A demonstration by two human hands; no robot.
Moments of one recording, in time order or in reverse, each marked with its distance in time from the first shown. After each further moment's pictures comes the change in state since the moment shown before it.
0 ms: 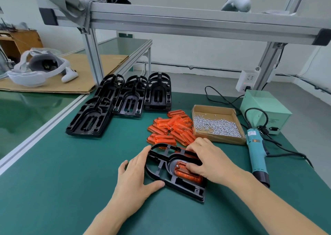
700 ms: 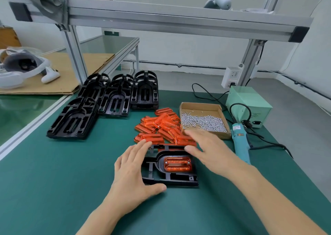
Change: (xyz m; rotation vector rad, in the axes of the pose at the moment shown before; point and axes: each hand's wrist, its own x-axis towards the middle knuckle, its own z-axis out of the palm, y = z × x) left_hand 0.010 0.008 0.011 0.039 0.034 0.171; right_hand -0.020 0.005 -0.030 0.109 0.122 0.073
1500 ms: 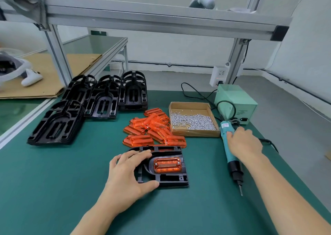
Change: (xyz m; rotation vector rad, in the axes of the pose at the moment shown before) left_hand 0.008 0.010 0.002 -0.141 -0.039 -0.057; right_hand -0.009 0.095 -0.014 -0.225 0.122 0.949
